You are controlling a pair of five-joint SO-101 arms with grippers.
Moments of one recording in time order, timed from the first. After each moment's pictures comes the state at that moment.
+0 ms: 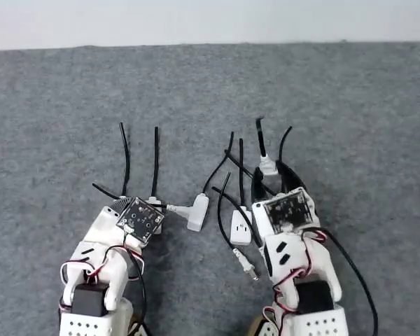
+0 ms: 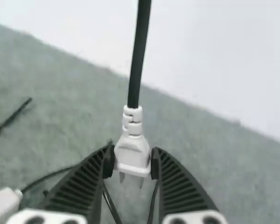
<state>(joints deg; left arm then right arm) 1.8 -103.6 97.0 55.3 -23.6 -12.5 -101.9 92.8 28.0 16.9</state>
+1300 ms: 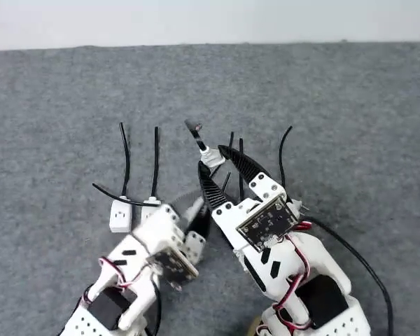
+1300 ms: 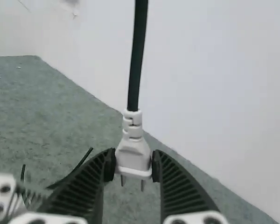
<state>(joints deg) 36.1 -103.6 97.0 27.1 -17.7 -35.1 -81.6 60.0 34.1 18.2</state>
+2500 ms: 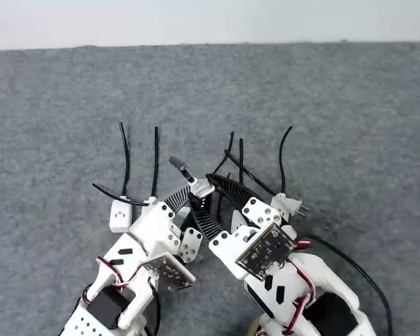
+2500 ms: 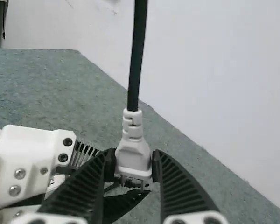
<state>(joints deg) 32.9 -103.6 97.0 20.4 -21.6 -42.3 -89.9 60.0 46.5 18.2</state>
